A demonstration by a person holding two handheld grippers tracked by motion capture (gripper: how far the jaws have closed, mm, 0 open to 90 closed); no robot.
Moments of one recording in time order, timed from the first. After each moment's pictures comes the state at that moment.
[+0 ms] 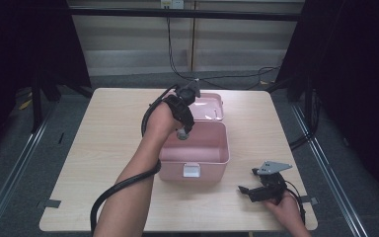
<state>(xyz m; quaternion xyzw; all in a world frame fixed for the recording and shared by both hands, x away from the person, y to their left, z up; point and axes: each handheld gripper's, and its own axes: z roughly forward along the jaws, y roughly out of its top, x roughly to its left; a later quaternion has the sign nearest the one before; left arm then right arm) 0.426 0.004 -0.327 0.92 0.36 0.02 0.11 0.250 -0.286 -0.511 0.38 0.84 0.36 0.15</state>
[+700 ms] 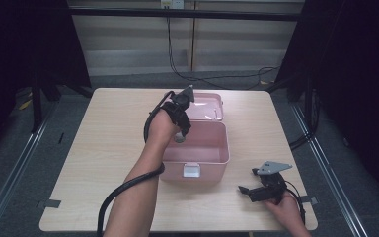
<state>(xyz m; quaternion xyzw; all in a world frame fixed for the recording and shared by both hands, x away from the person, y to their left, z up) 0.439 0.012 -0.363 0.90 0.41 0.02 0.11 0.250 -0.286 -0.511 0.38 0.84 0.36 0.15</state>
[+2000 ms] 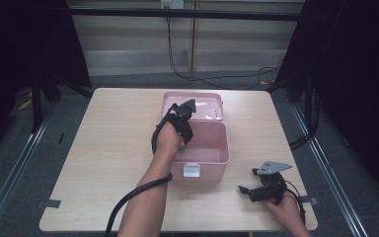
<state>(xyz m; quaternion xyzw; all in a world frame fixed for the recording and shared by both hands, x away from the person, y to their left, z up) 0.439 0.002 -0.414 0.89 0.43 0.03 0.10 0.250 -0.286 -0.511 0.38 0.84 0.36 0.15</state>
